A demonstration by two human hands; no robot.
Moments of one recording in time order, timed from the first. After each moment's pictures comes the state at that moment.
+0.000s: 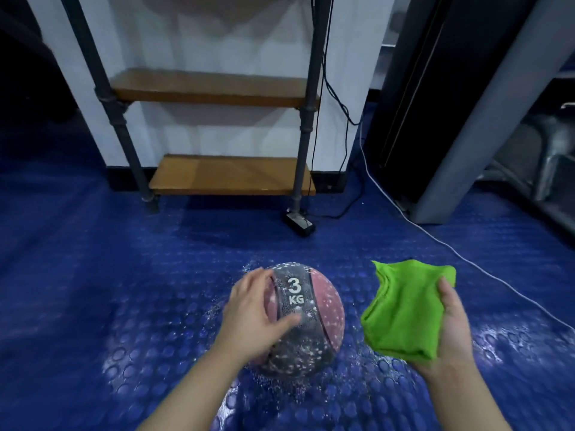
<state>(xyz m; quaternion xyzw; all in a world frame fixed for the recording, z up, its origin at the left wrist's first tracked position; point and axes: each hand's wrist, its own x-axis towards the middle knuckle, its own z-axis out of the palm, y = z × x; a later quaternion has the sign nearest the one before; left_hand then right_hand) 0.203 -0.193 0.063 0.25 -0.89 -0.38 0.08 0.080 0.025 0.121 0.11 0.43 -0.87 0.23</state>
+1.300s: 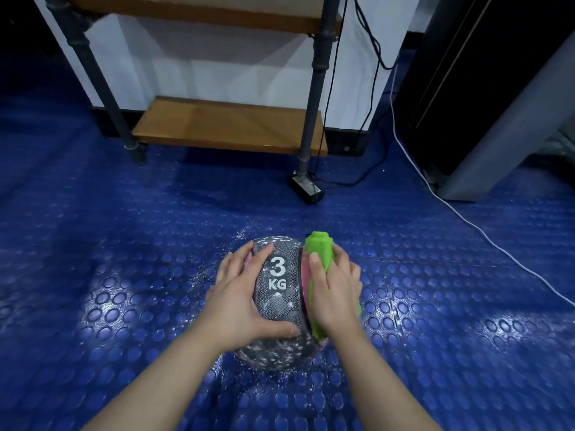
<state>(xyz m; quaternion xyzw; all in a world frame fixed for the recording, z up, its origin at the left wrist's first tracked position) 0.173 -0.197 0.017 0.27 -0.89 -0.38 0.02 0.048 -0.078 0.013 -0.24 0.90 -0.33 0.11</state>
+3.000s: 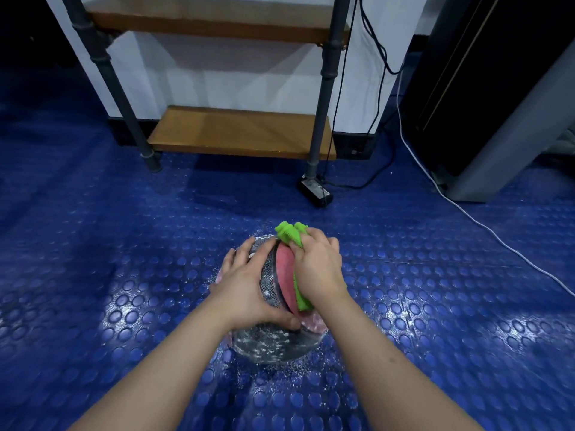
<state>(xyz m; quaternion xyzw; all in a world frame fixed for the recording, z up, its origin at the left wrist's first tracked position) 0.171 -0.223 0.033 0.29 -0.88 -0.36 -0.08 0.045 -0.132 0.028 -0.32 0.90 -0.29 0.11</state>
